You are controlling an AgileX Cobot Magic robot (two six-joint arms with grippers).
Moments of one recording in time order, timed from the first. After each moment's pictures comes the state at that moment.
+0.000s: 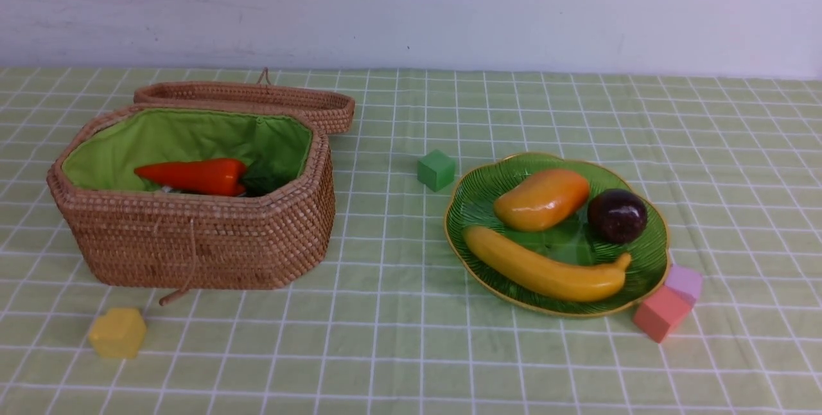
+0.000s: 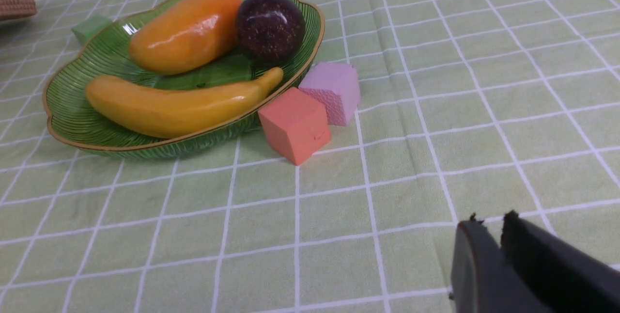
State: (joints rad) right arm -0.02 -0.01 0.02 0.08 0.39 0.11; left arm -0.13 -0.01 0.03 -0.24 0.39 -0.11
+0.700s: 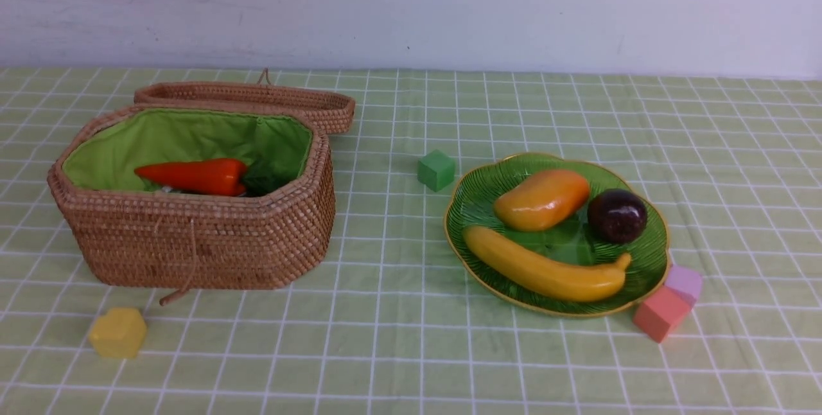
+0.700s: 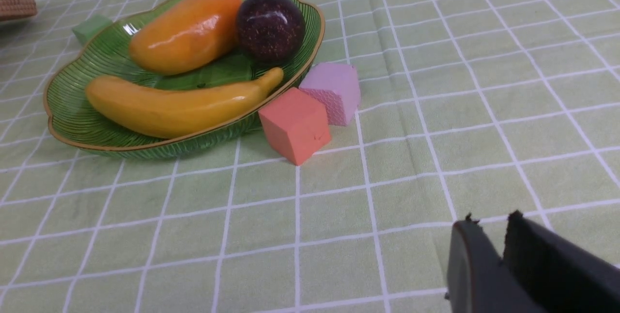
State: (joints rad) right arm -0.02 -0.01 0.02 0.08 0.39 0.11; left arm -0.13 -0.01 0.03 -0.24 0.39 -0.11
